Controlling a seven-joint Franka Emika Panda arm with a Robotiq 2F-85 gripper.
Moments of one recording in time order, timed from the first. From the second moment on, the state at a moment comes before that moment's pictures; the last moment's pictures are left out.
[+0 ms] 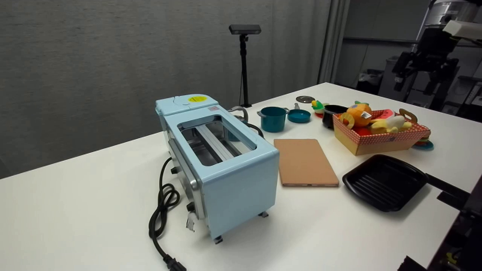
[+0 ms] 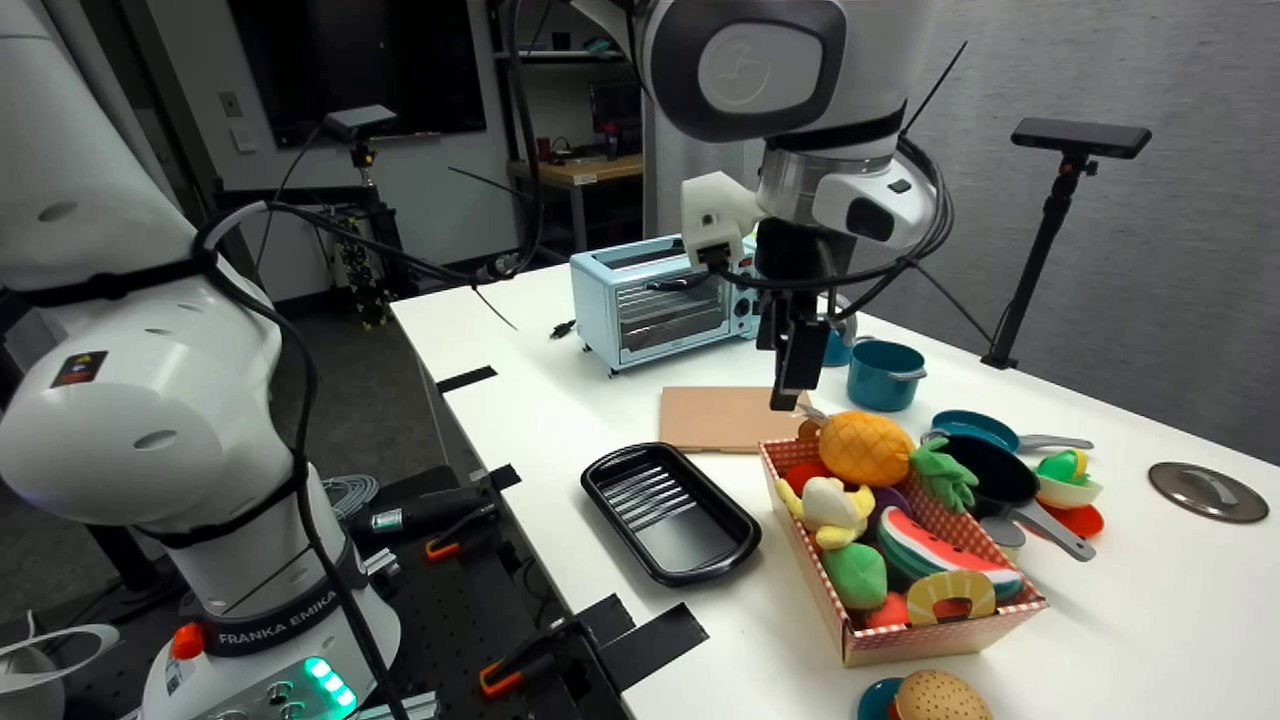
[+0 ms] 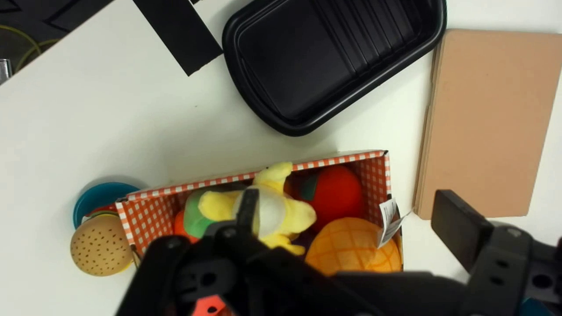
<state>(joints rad) -0.16 -0.19 -0.23 -2.33 0.13 2.12 0.15</state>
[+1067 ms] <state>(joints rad) -0.18 -0.16 -0.24 -2.33 0.14 2.13 0.12</state>
